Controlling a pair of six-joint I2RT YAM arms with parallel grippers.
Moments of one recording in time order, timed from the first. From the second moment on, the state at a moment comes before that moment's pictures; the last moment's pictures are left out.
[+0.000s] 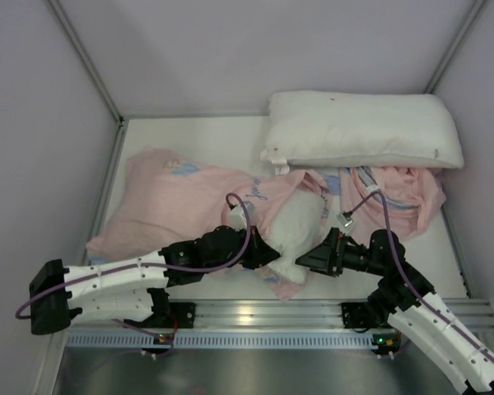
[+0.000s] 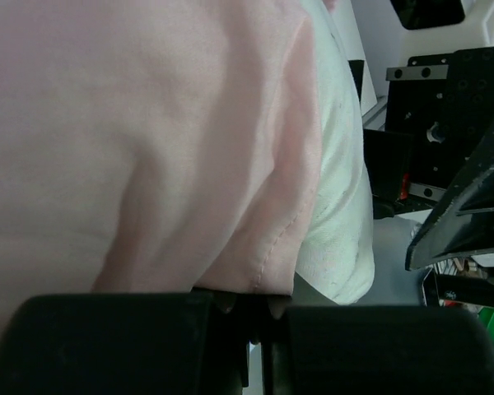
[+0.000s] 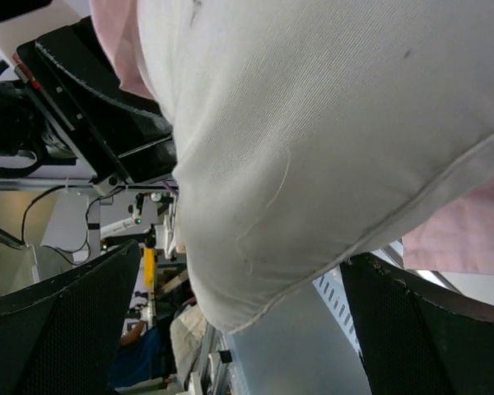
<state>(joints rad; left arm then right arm) -1.19 1.01 0.63 -0.03 -0.13 -0.96 0.57 0.29 0.27 -0.25 -0.64 1.12</state>
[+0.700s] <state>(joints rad) -1.18 0.96 0.61 -0.02 -0.04 -0.96 0.58 0.70 0.14 0.31 -0.59 1.22</state>
